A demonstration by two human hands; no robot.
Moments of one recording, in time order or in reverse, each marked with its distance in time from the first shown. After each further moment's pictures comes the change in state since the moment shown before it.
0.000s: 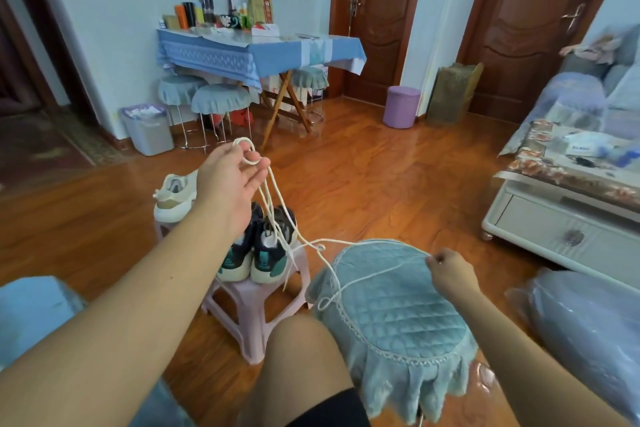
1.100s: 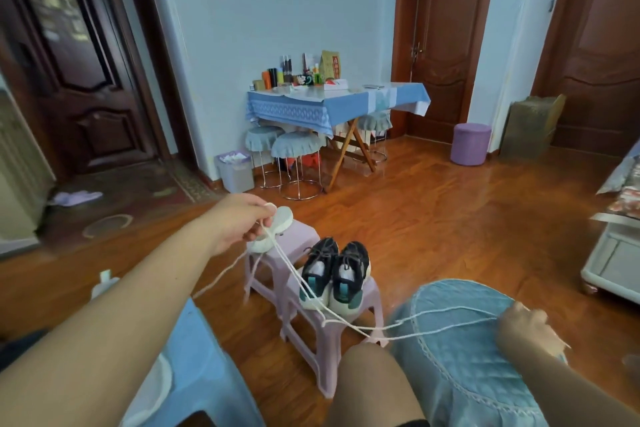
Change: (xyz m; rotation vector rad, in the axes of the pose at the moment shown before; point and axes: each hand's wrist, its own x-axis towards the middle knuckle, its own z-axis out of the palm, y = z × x) left_hand 0.005 0.124 -0.117 0.967 -0.135 -0.053; right_hand -0.035 -0.031 0.032 -0.453 0.089 0.173
